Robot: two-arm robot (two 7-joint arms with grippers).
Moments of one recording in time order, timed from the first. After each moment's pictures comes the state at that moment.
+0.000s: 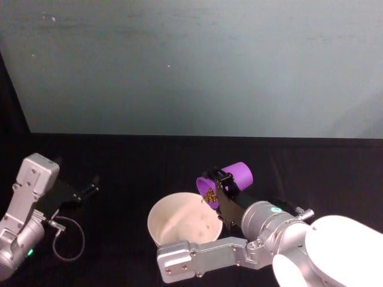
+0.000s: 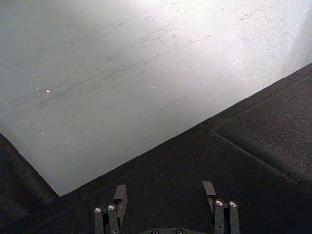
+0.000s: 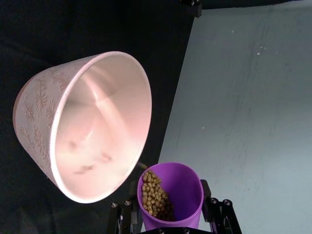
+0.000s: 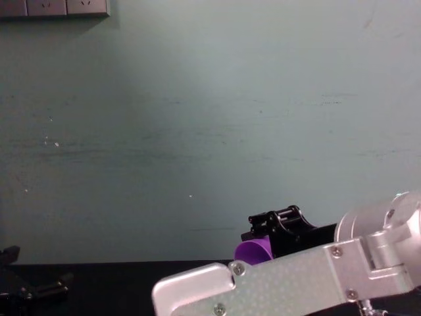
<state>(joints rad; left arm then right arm) -0.20 0.60 0.45 -1.41 -0.25 -0.12 0.03 0.60 0.58 -1.04 -1.83 -0.95 0.52 0.56</state>
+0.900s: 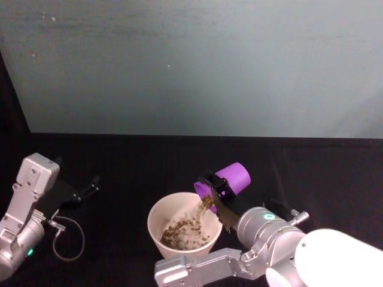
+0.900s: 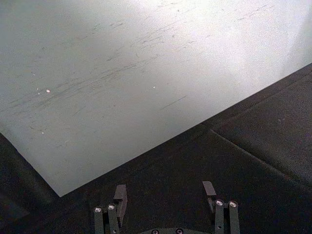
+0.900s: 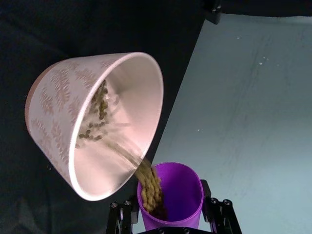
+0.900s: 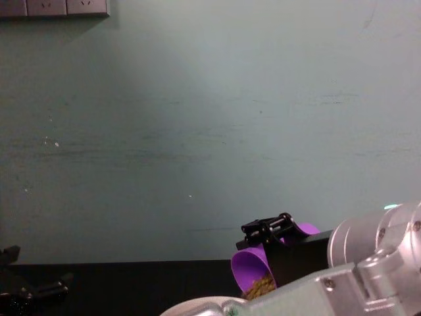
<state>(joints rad) -0.20 0.60 0.45 -1.41 -0.25 -0.12 0.03 0.59 0.57 -1.05 -1.83 -1.10 0.50 0.62</state>
